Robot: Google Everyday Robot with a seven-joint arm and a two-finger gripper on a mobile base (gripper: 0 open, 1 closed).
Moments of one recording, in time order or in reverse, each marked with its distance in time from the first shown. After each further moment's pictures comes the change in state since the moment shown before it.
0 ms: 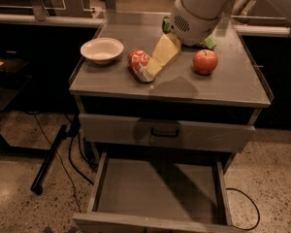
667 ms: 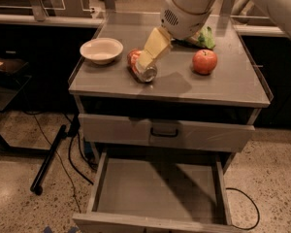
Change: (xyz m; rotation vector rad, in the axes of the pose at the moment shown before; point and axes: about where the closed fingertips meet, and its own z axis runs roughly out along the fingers) arm -0.029 -0.004 0.010 0.006 -0.012 0.049
